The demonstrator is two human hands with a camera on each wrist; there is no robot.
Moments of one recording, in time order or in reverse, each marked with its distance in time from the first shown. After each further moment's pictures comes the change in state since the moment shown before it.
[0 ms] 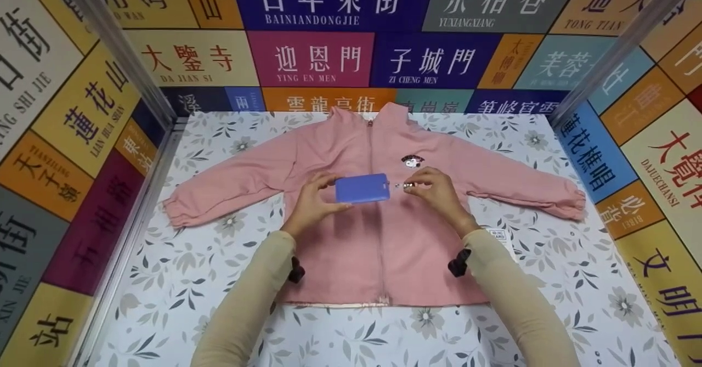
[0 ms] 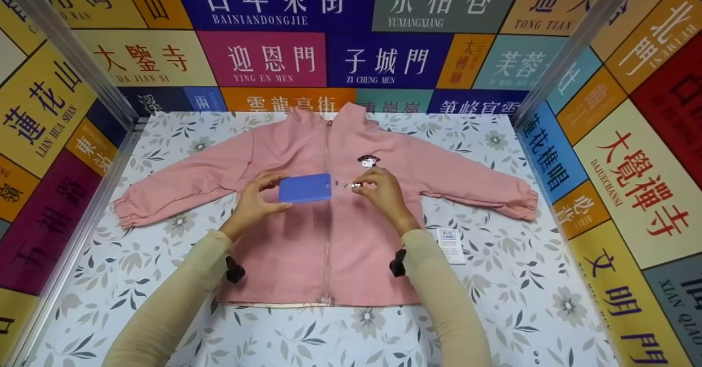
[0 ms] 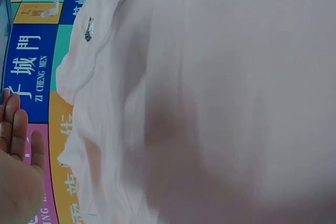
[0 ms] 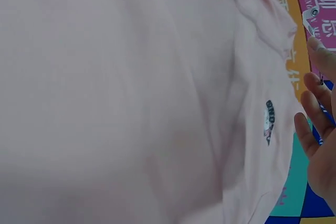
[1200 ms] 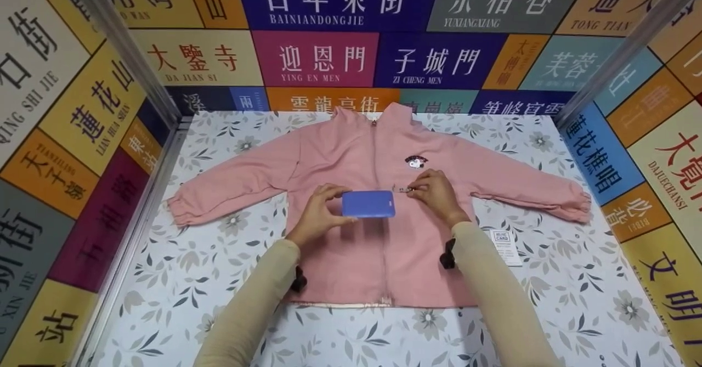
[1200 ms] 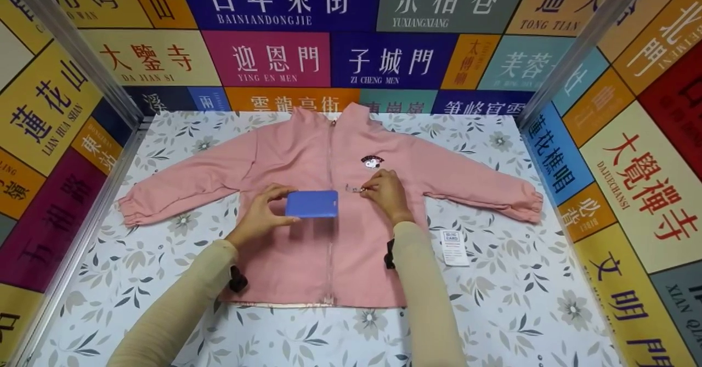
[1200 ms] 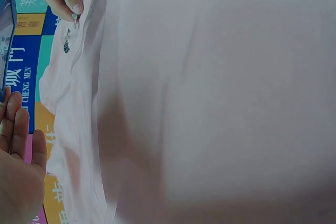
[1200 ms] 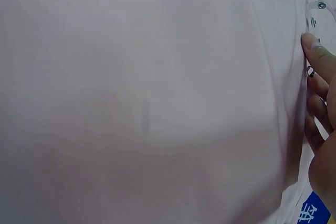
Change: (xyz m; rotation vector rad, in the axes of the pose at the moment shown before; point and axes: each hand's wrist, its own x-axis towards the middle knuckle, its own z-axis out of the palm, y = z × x) left_hand -0.018 -0.013 0.010 0.030 -0.065 0.024; right_hand 0.014 0.041 0.015 -0.178 -0.073 0.078
